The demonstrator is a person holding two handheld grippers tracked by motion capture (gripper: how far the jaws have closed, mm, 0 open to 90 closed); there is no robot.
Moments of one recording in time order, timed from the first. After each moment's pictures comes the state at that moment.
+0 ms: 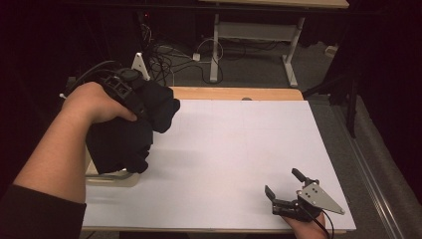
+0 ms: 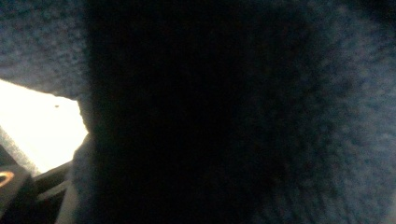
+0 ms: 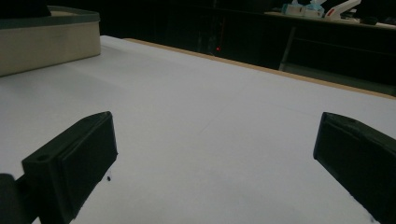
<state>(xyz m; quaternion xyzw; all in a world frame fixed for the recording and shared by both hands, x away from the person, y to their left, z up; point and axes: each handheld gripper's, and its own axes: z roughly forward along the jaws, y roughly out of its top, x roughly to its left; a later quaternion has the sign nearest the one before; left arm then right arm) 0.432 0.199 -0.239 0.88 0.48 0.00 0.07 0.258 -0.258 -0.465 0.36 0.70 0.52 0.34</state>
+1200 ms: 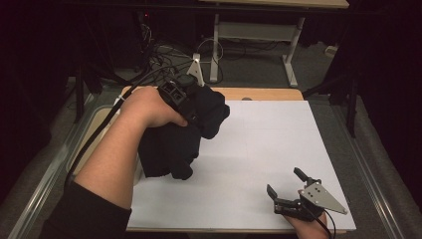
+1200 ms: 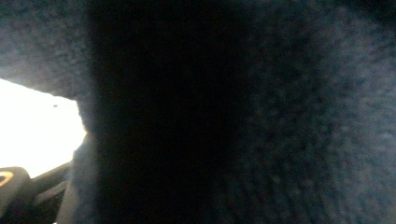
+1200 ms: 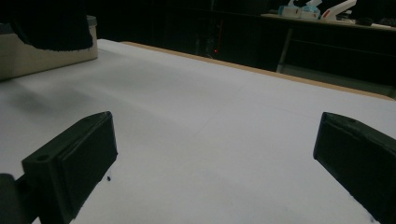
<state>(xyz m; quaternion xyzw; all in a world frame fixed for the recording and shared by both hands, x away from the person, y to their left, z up) 0.429 0.089 -0.242 0.91 0.40 -0.02 0.11 0.258 -0.262 -0.463 0.37 0.69 0.52 0.34</state>
